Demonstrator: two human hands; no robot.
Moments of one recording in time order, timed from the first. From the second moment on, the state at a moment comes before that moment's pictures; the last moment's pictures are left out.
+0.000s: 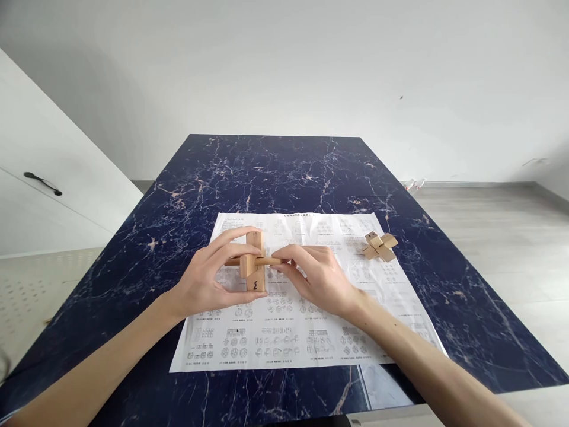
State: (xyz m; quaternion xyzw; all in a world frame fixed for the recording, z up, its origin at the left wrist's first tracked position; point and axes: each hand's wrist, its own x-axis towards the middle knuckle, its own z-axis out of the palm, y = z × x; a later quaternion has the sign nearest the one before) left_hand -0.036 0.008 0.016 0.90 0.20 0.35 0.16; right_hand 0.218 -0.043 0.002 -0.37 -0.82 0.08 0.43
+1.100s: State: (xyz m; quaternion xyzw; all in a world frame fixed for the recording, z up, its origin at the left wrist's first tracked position) left_hand -0.030 0.003 0.020 0.84 0.28 0.33 0.32; right_hand 0.212 -0.047 0.004 -0.43 -0.77 0.11 0.45
